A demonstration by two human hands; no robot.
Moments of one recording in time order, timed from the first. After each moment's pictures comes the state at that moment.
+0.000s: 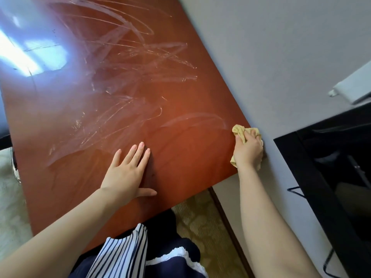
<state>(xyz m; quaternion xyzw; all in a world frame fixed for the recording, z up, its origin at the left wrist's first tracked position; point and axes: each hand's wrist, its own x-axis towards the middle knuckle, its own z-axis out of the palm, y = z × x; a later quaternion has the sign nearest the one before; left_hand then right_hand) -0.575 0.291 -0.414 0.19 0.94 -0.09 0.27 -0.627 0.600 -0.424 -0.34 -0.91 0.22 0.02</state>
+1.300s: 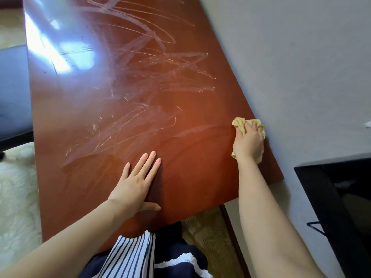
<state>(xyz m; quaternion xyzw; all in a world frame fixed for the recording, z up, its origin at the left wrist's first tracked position) -0.572 0.289 -0.424 0.16 0.93 0.00 0.33 -0.698 0.573 -0.427 -0.26 -0.95 0.20 -0.01</state>
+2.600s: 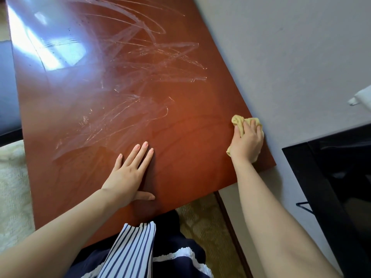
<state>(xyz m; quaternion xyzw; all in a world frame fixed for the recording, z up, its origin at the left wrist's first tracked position) -0.573 0.290 -0.421 0.15 0.93 0.00 0.33 -0.664 0.586 -0.439 -0.25 -0.94 0.22 0.09</state>
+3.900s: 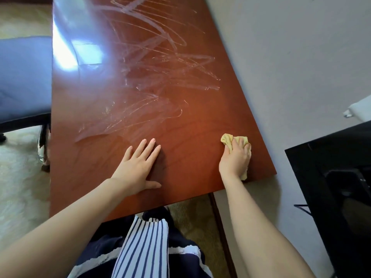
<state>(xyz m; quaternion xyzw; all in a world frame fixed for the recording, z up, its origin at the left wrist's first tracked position) -0.555 0.289 -0.421 0.13 0.96 0.02 0.24 -0.619 0.546 -0.436 -0.21 -0.96 0.18 0.02</state>
